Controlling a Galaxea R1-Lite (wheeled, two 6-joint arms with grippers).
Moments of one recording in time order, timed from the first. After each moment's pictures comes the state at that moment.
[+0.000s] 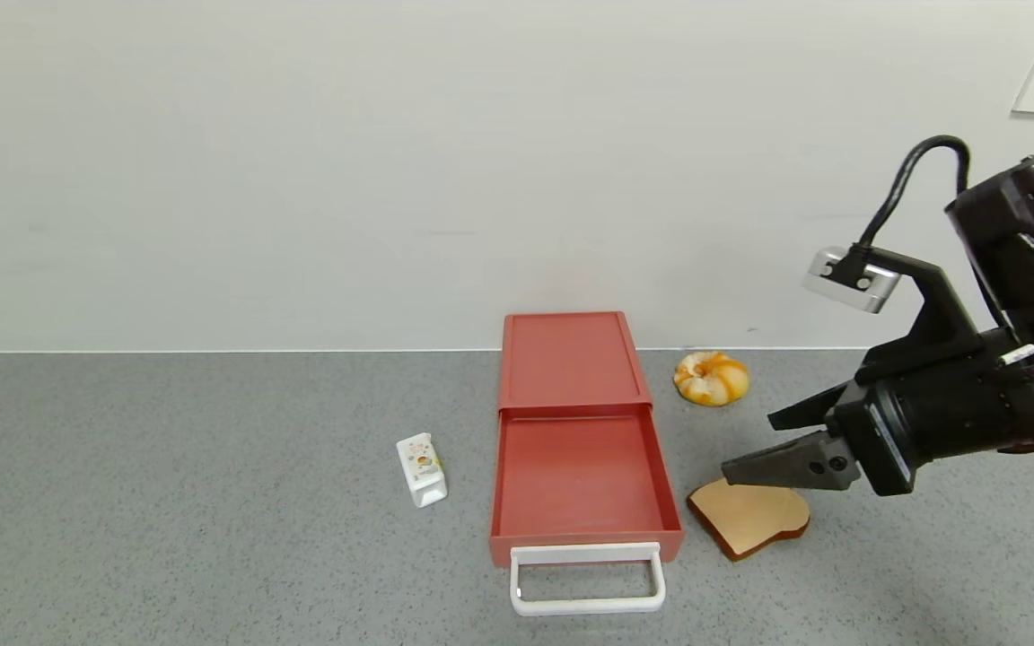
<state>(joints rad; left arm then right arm) 0.00 0.00 0.00 -0.01 -0.01 0.00 0.42 1.58 -1.28 0.49 0.43 -0.10</state>
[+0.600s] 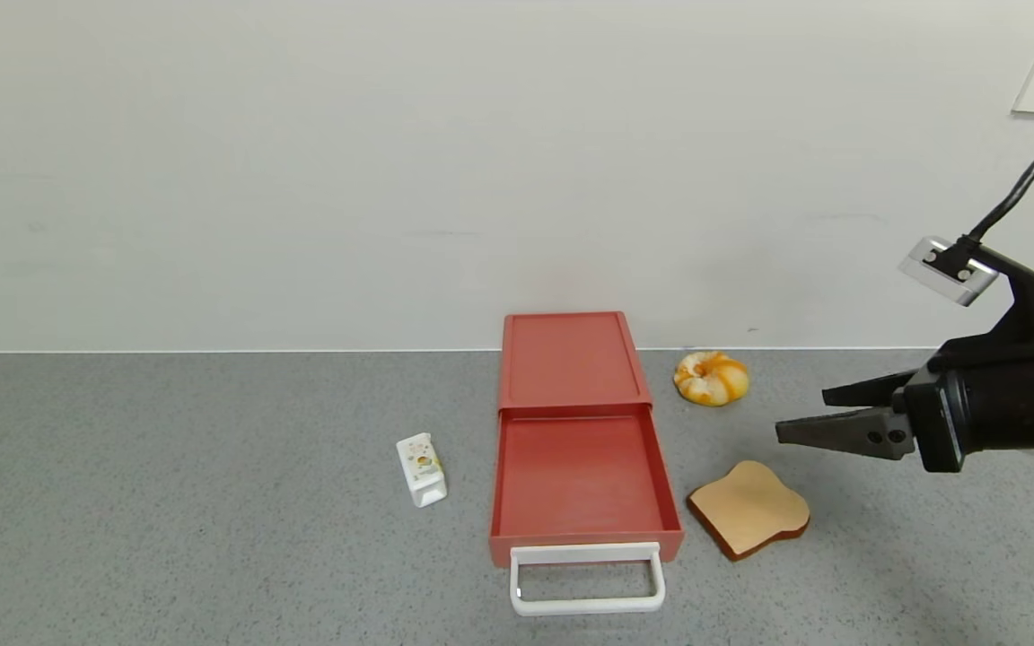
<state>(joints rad) 0.00 0.00 0.00 -0.01 -0.01 0.00 0.23 1.49 -1.07 0.22 0.51 -0.09</state>
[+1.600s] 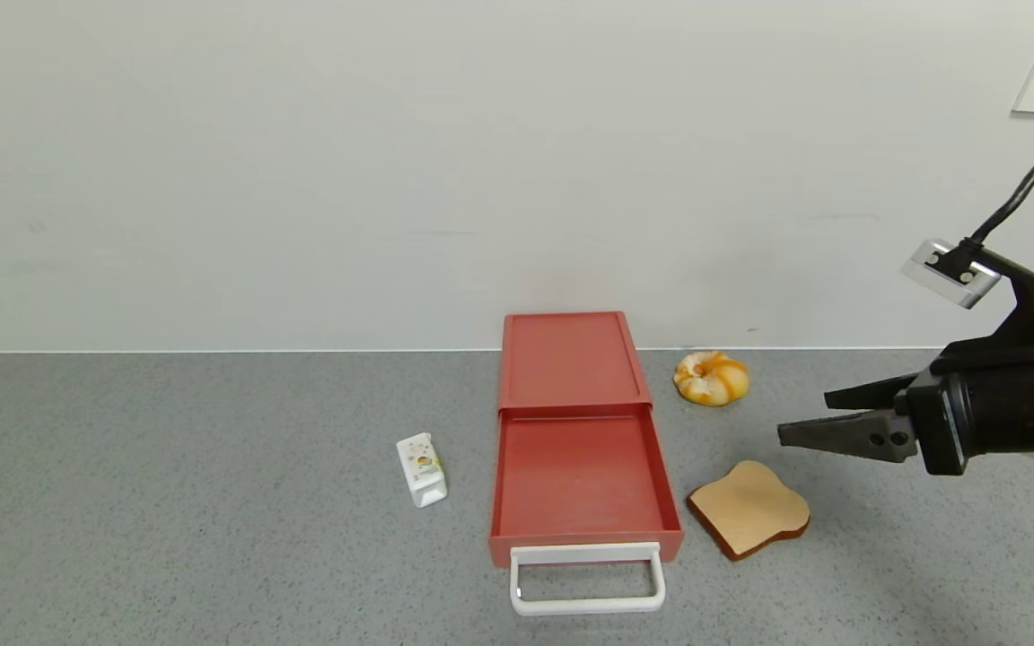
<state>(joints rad) 0.00 0.00 0.00 -0.01 -0.01 0.00 0.23 1.49 -1.07 0.23 0.51 -0.08</state>
